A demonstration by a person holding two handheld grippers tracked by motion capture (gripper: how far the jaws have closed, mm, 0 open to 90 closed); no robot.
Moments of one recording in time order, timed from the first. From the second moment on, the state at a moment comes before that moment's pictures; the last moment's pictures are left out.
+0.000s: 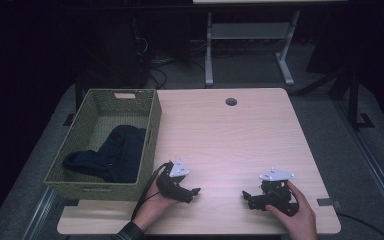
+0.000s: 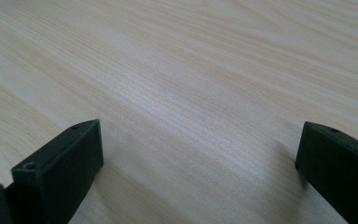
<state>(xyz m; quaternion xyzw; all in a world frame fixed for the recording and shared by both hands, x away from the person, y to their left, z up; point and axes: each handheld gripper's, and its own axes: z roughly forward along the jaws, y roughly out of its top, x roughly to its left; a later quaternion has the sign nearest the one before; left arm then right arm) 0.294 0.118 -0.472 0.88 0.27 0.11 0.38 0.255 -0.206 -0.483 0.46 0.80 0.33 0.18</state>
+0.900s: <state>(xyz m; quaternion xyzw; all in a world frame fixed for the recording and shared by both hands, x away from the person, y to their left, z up) 0.293 0.119 -0.450 0.88 0.26 0.13 0.38 0.254 -0.206 -0.483 0.46 0.80 0.33 0.17</state>
